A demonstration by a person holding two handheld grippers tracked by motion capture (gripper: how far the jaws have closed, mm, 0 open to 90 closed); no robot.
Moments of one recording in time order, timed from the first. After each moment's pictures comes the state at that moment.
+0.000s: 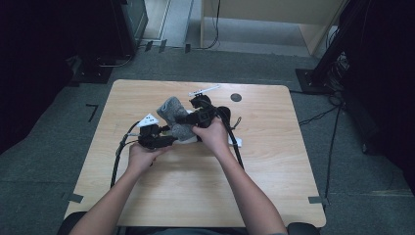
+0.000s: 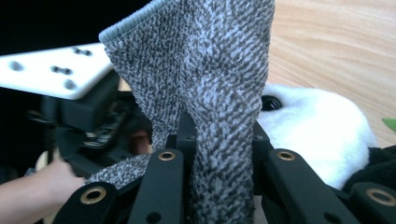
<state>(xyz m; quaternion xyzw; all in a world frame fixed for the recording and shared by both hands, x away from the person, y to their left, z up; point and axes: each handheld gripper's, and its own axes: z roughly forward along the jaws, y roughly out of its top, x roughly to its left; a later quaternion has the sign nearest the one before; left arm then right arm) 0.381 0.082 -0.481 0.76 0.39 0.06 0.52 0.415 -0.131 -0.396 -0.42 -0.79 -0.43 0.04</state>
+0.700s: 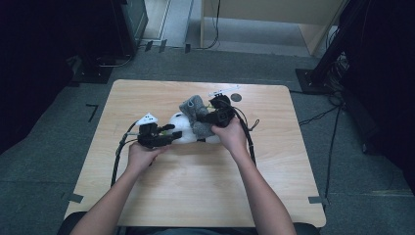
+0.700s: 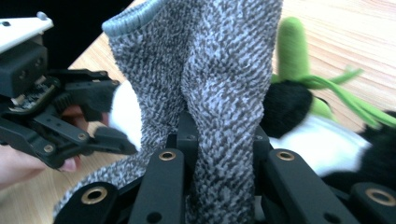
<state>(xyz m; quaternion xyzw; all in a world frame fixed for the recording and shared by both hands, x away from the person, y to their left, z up) 0.384 0.084 -0.481 0.76 0.40 0.05 0.51 0.417 -0.188 -0.399 -0.46 -0.79 -0.40 -0.01</state>
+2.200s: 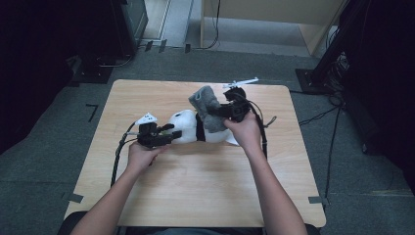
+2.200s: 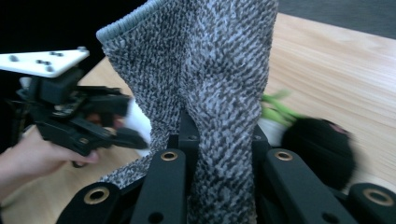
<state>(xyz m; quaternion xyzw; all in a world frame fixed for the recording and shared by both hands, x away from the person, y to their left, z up) 0.385 0.084 -0.481 0.75 0.41 0.04 0.52 0.401 -0.210 -0.355 -0.45 -0.78 -0.43 -0.04</state>
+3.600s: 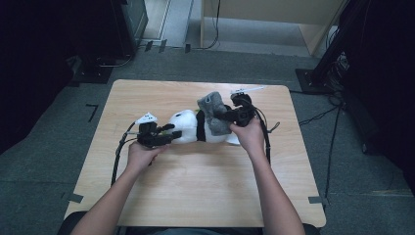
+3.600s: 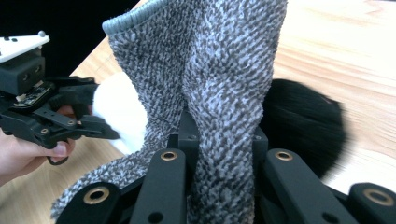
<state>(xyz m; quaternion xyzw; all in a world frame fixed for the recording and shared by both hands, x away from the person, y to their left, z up) 0.387 0.085 -0.481 0.75 0.41 0.03 0.52 0.407 -0.247 -0.388 -0.49 -0.76 -0.43 -0.03</state>
